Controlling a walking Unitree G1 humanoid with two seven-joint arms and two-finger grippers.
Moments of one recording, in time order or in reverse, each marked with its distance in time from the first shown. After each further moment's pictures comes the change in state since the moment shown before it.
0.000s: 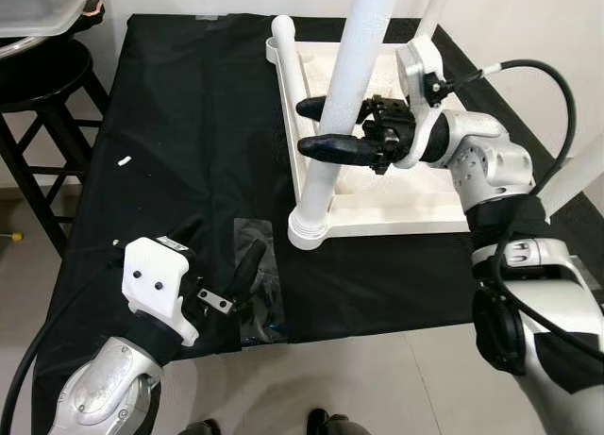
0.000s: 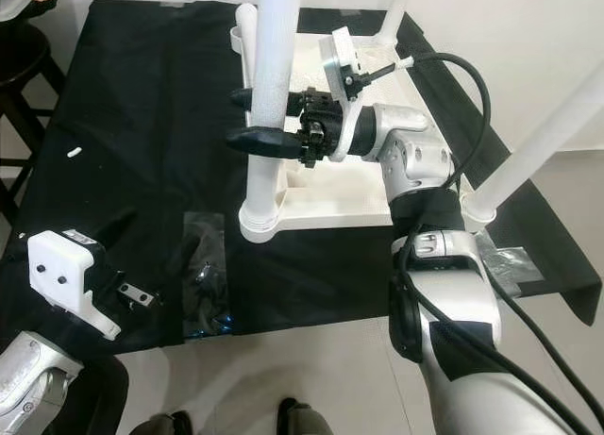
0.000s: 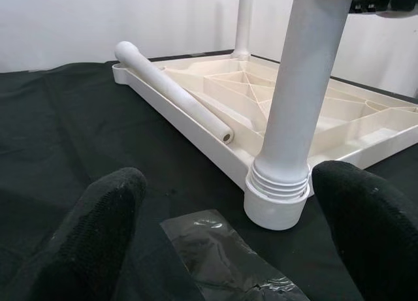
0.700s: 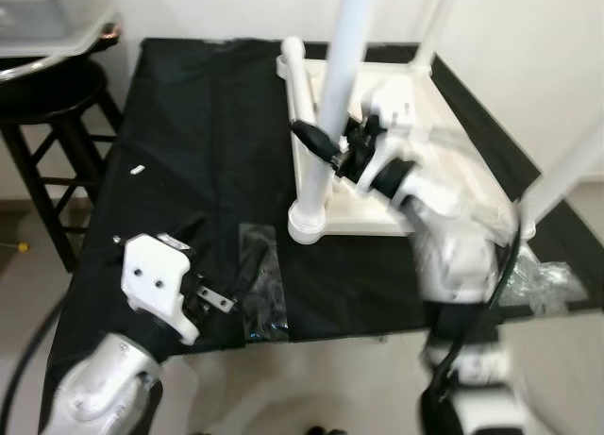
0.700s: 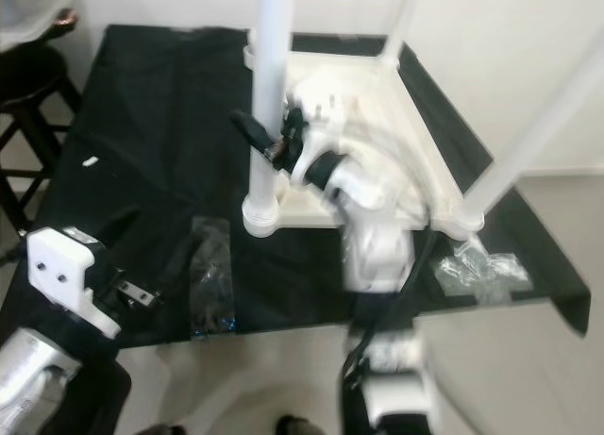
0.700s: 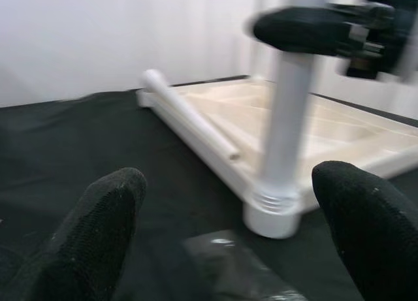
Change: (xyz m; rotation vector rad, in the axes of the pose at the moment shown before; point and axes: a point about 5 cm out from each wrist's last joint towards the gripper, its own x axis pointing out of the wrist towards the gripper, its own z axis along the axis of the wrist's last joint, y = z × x) left arm 0.001 0.004 0.002 0.012 -0.005 0.008; right arm 0.028 0.053 -0.058 -0.073 0.074 -1.031
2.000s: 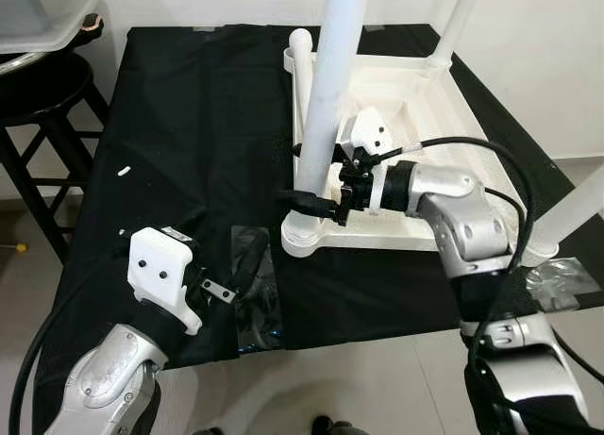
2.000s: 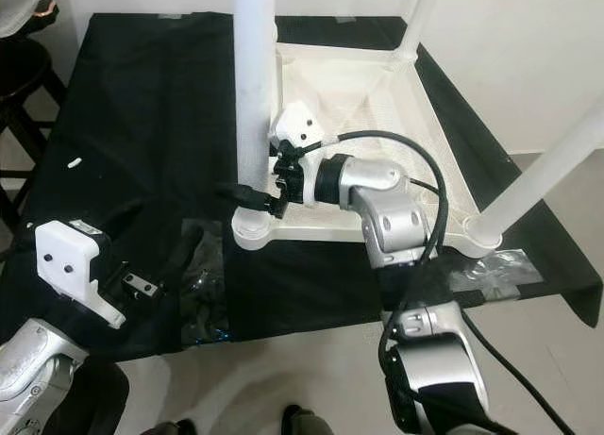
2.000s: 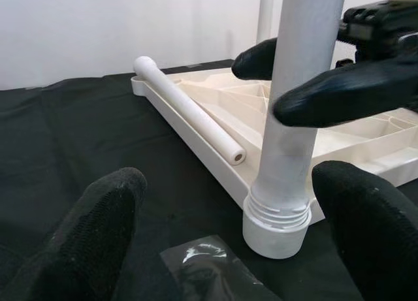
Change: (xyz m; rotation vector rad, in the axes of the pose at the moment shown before) left arm 0.008 0.000 -0.003 -0.011 -0.011 -0.007; right arm 0.021 -0.018 0.012 -0.117 0.063 0.783
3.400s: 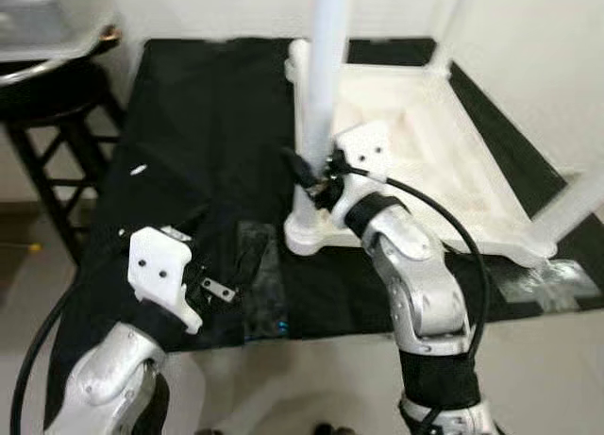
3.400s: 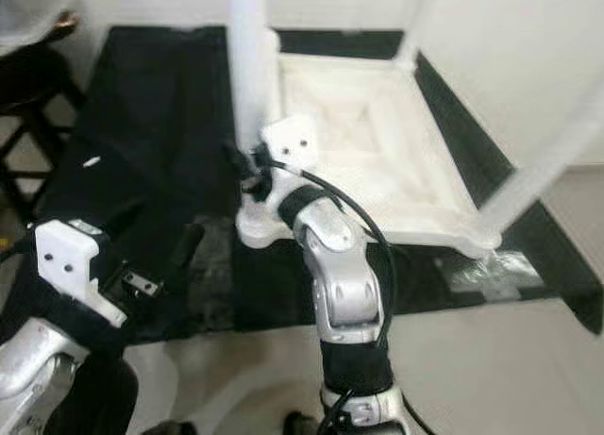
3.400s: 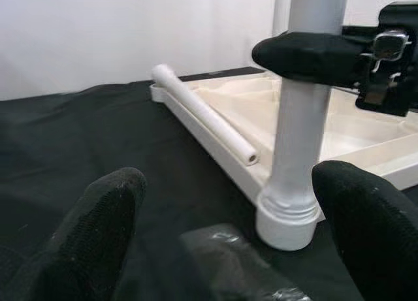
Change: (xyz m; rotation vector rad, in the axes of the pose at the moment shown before) left arm 0.002 0.003 -0.005 -0.006 0.010 0.010; right arm 0.021 0.042 -0.012 0.113 -0.066 -0.857
